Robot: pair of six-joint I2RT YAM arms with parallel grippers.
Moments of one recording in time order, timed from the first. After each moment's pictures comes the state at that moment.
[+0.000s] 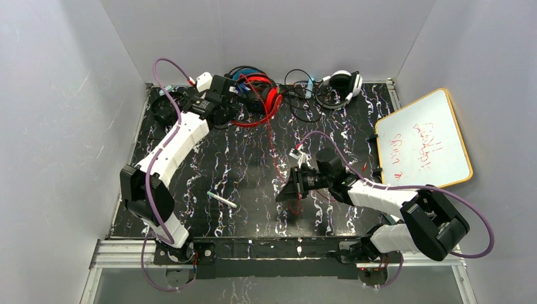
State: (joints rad) left arm -0.46 1.63 1.57 -0.77 -0.44 -0.88; right arm 0.72 1.31 0.50 0.35 -0.84 0.76
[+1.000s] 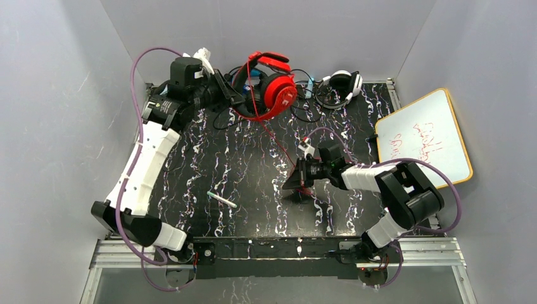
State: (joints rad) left arm -0.38 1.45 1.78 -0.82 0.17 -0.75; right arm 0.56 1.56 0.56 0.30 -0.80 0.68
